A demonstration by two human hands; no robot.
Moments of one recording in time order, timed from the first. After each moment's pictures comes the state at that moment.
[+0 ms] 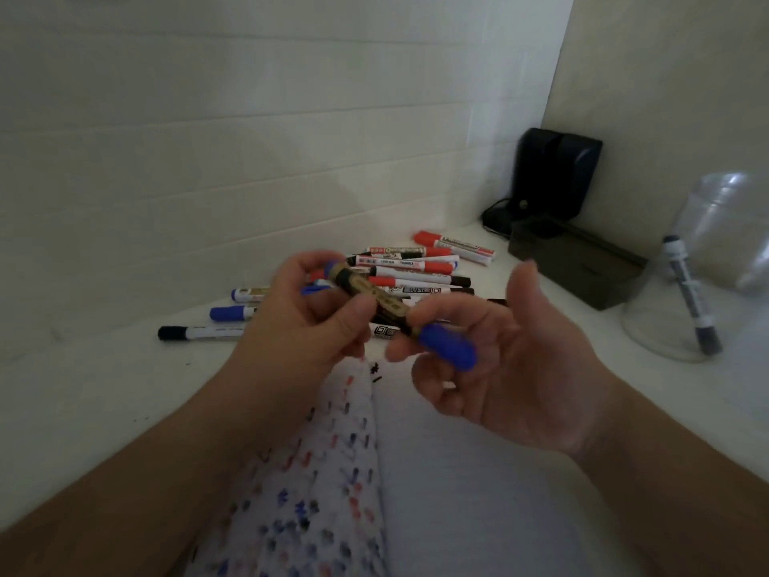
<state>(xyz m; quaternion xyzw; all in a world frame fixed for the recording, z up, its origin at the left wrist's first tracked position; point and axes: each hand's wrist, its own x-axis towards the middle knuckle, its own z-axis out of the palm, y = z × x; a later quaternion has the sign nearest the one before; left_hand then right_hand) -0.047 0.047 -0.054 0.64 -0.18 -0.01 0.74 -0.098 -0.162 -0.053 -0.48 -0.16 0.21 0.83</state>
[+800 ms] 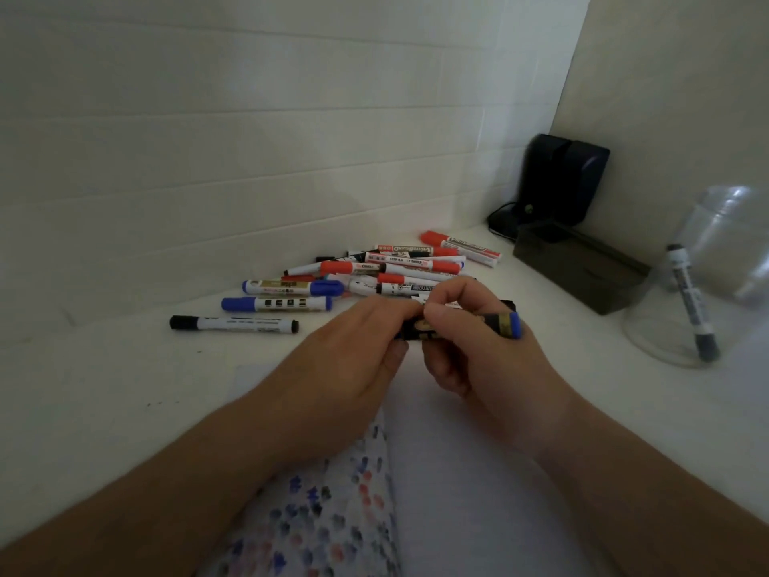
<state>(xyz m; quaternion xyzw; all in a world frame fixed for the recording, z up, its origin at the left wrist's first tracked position) -0.054 0.052 -0.068 0.87 -0.39 0.08 0.30 -0.090 -0.131 -0.062 -0.65 -0.04 -0.03 0.76</state>
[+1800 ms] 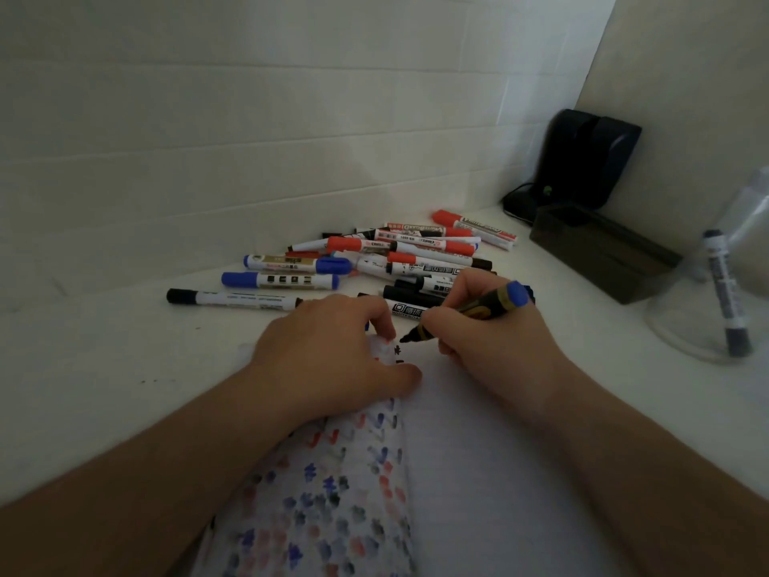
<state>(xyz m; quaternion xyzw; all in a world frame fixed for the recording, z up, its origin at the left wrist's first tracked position) -0.036 0.050 -0.071 0.97 -0.16 -0.03 0.17 -0.069 -0.132 -0.071 -0.83 0.02 -0.11 0.55</state>
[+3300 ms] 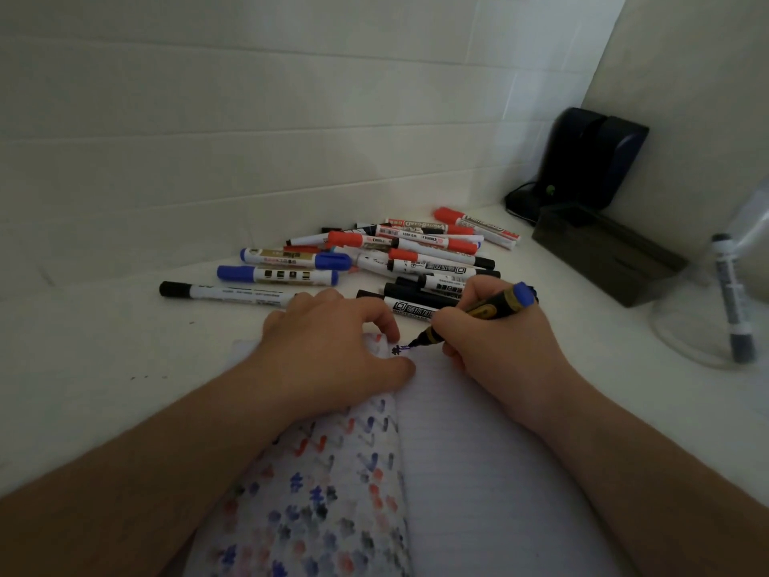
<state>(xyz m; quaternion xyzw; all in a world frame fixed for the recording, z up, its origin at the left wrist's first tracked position) -0.030 0.051 -0.074 0.97 -0.14 -0.07 0.18 -0.066 -0.131 -0.079 -0.82 0.09 -0.10 0.56</state>
